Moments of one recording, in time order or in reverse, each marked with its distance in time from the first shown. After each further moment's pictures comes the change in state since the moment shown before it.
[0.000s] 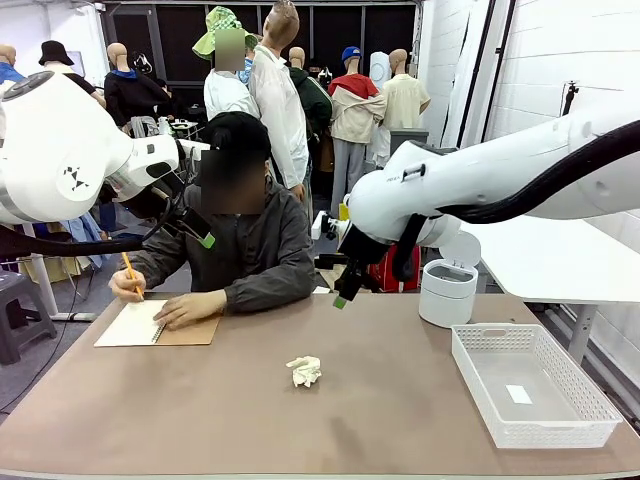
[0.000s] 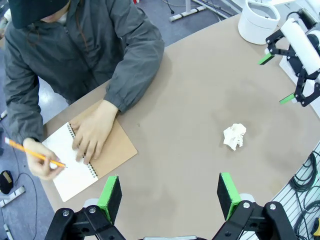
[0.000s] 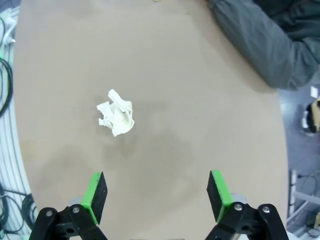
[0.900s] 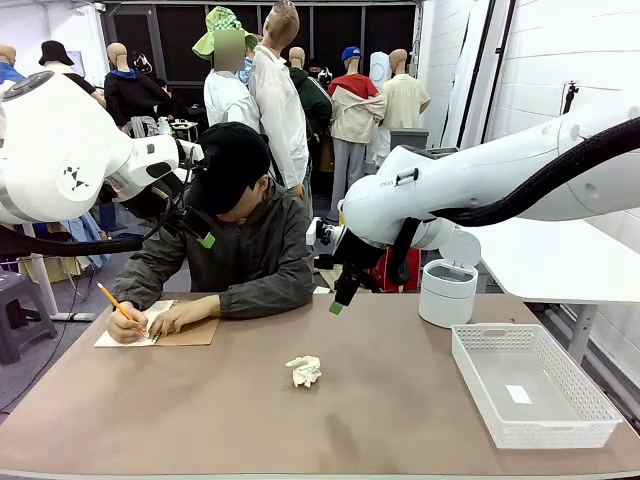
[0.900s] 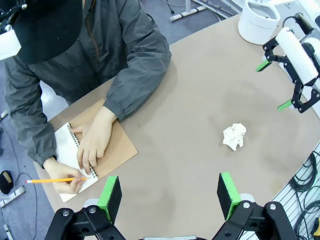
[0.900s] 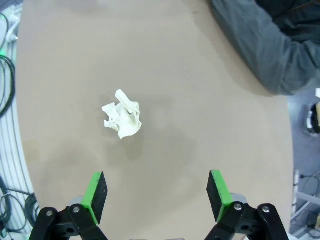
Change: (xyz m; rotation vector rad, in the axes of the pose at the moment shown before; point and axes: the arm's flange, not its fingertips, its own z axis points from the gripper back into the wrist) left arm 0.000 0.000 0.000 0.000 0.000 0.000; right arm 0.008 0.008 -0.013 0.019 0.022 0.008
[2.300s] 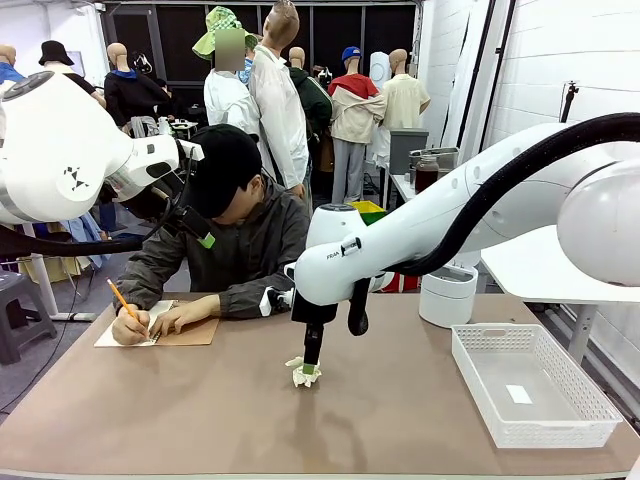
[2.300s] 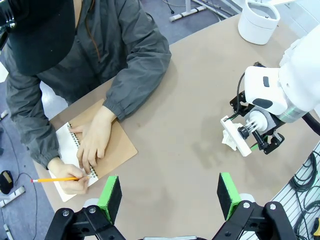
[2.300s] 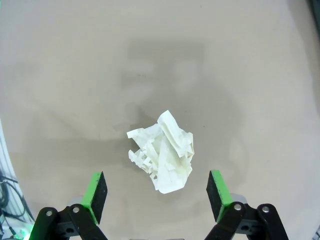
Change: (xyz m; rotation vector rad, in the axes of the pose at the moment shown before) left arm 0.000 0.000 0.000 0.000 0.000 0.000; right arm 0.036 0.035 -0.129 0.122 0.232 0.105
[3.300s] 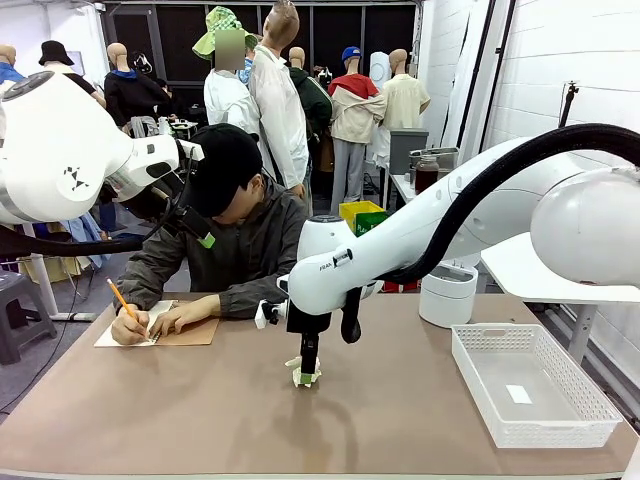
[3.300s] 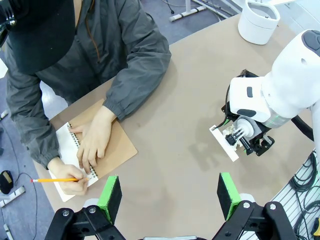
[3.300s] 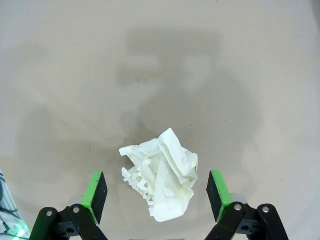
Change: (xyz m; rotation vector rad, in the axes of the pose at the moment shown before) left arm 0.000 0.000 0.000 0.000 0.000 0.000; right arm 0.010 -0.008 -0.031 0.026 0.038 0.043
